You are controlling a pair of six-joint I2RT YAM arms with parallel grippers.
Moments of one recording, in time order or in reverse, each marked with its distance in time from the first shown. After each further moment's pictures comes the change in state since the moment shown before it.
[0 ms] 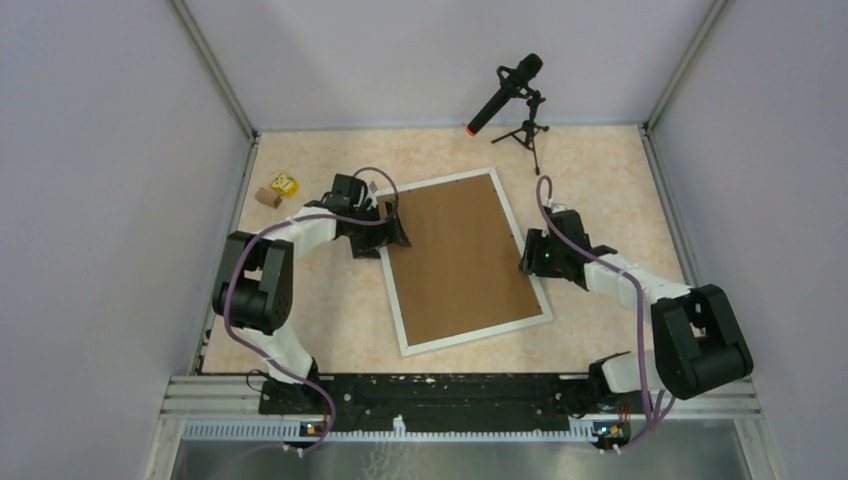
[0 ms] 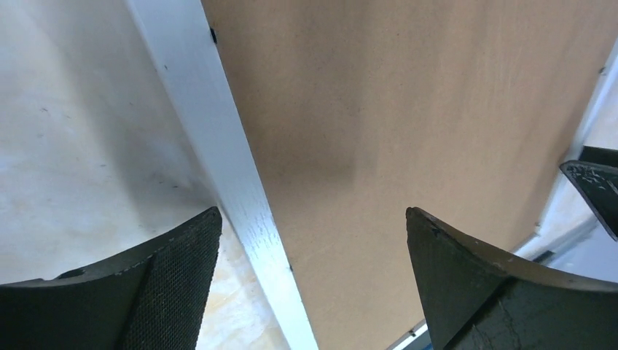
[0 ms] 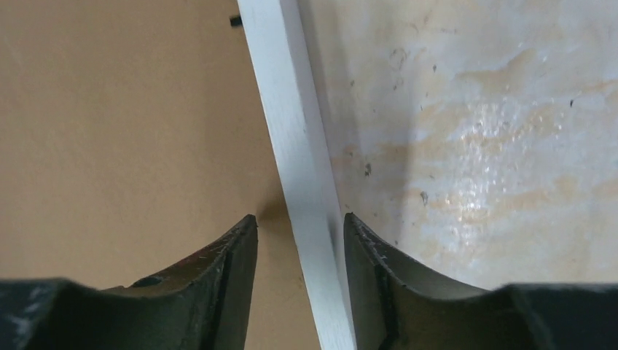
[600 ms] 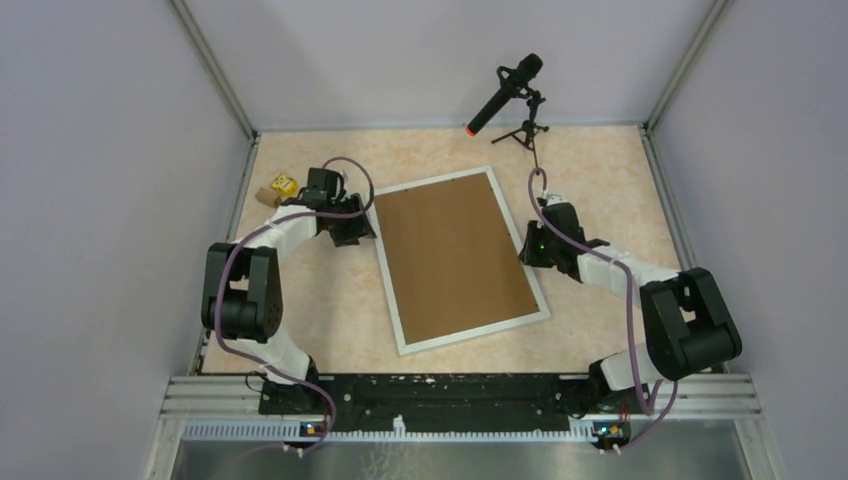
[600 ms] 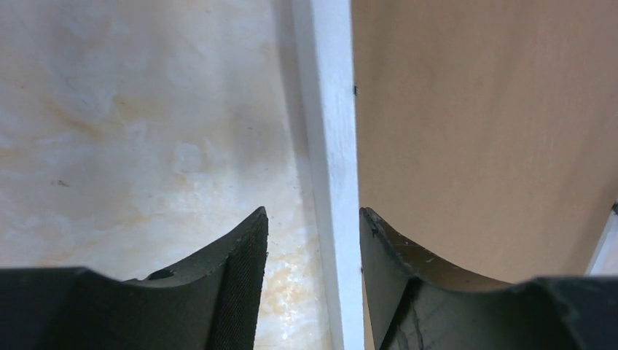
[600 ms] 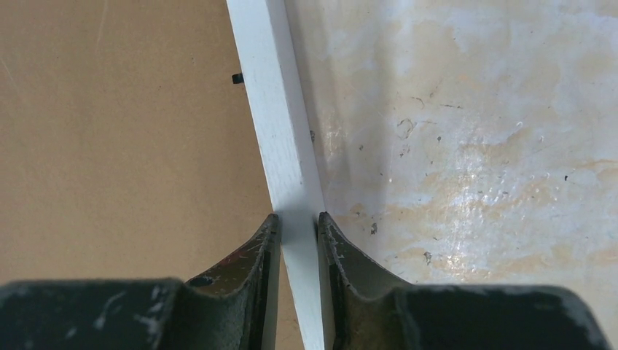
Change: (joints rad) left arm 0.097 -0.076 0.038 -0.086 -0.187 0.101; right arm 0.010 0.099 0.058 0.056 0.023 -0.034
